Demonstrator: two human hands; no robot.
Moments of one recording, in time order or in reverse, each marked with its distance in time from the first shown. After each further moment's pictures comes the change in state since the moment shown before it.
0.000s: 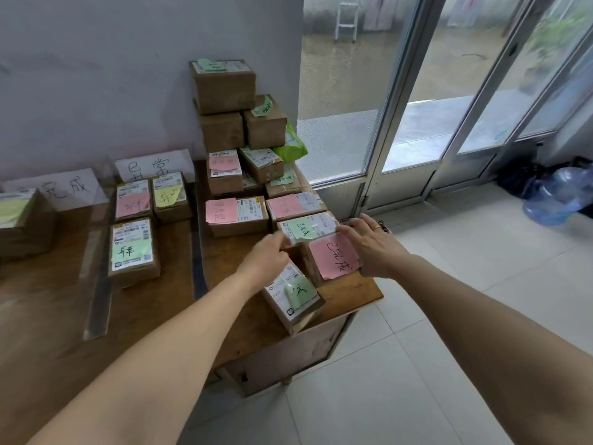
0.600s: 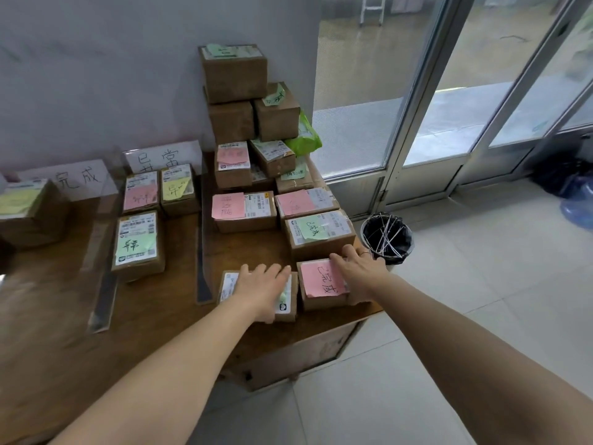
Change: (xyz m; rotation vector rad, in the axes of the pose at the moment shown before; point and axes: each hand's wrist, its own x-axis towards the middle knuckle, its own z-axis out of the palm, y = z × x) left_hand 0.000 -0.044 0.028 0.884 -0.332 -0.017; right_hand 0.032 -0.029 0.047 -0.039 -0.230 -0.018
